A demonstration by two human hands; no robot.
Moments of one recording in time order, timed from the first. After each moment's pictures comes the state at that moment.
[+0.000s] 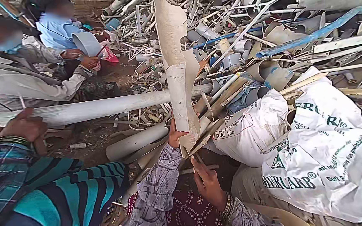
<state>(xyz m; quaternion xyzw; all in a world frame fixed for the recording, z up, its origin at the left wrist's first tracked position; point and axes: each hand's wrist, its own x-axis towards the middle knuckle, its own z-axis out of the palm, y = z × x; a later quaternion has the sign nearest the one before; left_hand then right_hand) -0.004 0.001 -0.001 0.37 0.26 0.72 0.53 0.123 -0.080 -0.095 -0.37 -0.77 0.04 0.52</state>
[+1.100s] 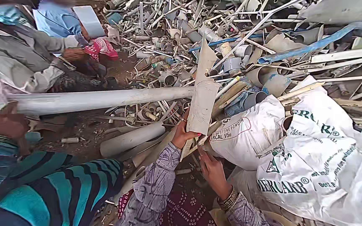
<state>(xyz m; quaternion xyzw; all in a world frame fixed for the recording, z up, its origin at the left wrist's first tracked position) -0.002 0.006 -0.005 0.49 0.35 0.57 0.56 0.147 -0.060 -0.084 -0.46 -0.78 0.01 0.42</state>
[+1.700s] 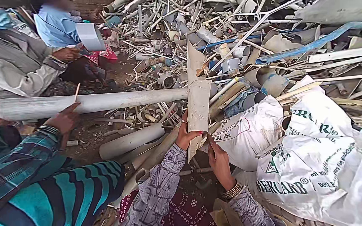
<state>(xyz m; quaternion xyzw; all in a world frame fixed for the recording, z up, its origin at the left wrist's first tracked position) 0.019 0.006 -0.005 0.44 0.37 0.61 0.55 0.159 -0.042 -0.072 -0.54 -0.72 0.07 0.43</state>
